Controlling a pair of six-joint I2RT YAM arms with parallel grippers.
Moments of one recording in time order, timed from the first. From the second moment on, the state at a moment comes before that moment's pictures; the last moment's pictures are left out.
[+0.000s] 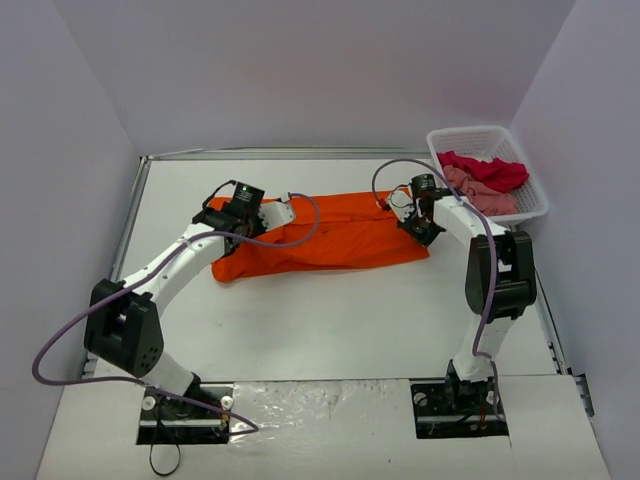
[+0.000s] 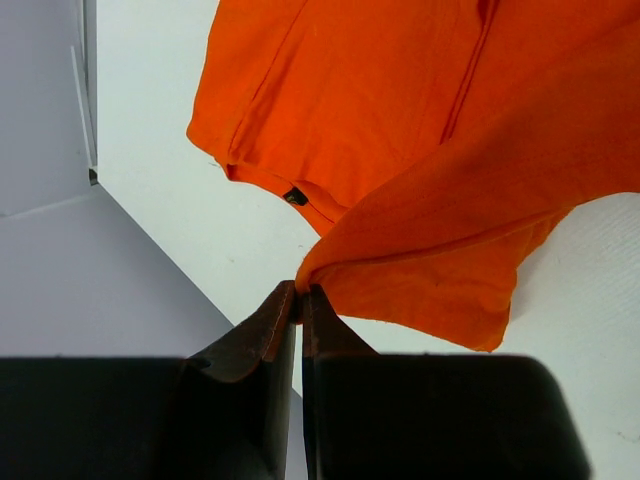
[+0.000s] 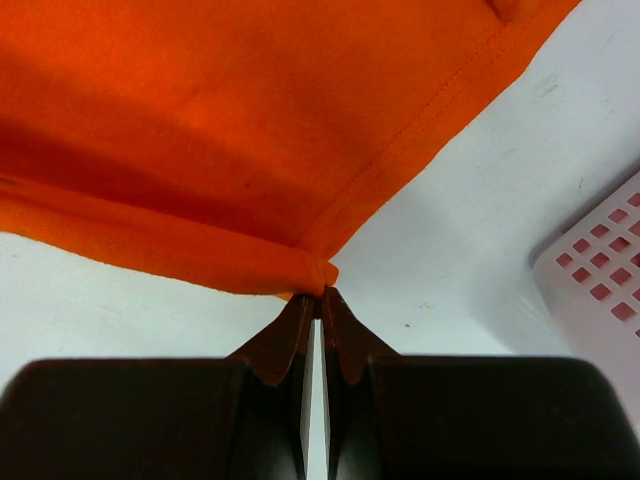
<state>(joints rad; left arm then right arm) -0.45 1.52 1.23 -0.60 -0.26 0.80 0.15 1.87 1.32 -0.69 0.05 -0.71</state>
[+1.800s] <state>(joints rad) -0.39 1.79 1.36 -0.45 -0.26 0.90 0.13 2.04 1.45 -0.69 0.06 -0.66</state>
